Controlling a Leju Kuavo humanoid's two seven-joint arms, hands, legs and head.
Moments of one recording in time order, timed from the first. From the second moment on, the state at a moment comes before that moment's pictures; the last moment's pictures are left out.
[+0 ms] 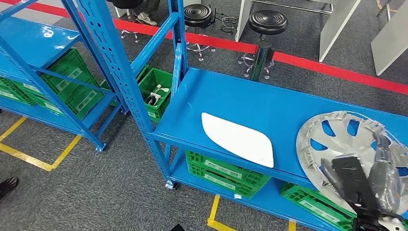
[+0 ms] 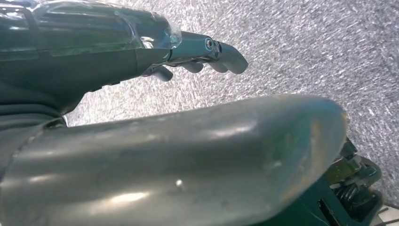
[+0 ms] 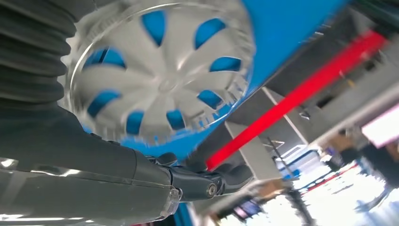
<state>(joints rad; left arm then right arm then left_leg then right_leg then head) -0.12 -0.02 -1.13 -0.20 0.31 0.43 0.23 -0.03 -0.53 0.32 -1.89 0.72 -0.27 0.67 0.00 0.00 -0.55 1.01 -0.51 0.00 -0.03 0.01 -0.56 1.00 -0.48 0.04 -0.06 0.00</state>
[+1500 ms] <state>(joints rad) -0.15 0.00 -1.20 -0.20 0.18 0.39 0.23 -0.28 -0.77 0.26 -1.29 0.67 0.10 0.68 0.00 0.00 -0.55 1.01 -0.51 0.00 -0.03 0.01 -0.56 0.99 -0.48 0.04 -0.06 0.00</state>
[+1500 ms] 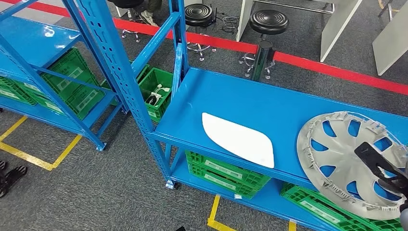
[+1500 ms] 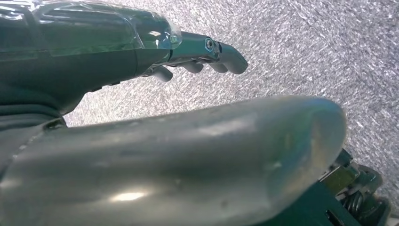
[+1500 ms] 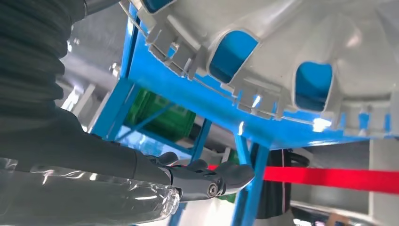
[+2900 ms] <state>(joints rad) -0.18 0.06 -1.21 -0.20 0.10 0.39 0.23 -0.42 -0.35 0.61 -1.40 0.74 -0.24 0.34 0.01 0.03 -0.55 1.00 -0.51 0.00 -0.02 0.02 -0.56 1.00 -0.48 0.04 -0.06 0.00</state>
